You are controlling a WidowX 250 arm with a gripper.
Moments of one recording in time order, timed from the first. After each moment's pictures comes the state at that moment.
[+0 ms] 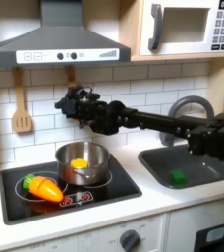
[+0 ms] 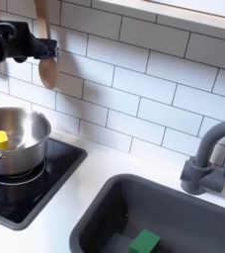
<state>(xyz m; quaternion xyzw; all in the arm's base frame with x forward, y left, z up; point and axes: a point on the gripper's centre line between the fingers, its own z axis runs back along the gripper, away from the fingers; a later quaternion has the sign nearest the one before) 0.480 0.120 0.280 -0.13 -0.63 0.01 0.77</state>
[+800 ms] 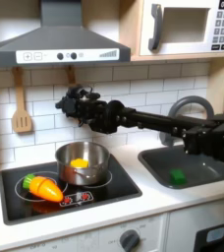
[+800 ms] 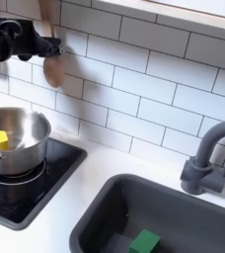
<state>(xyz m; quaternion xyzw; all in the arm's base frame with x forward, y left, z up) 0.486 0.116 0.276 -0.13 -0.62 0.01 0.77</state>
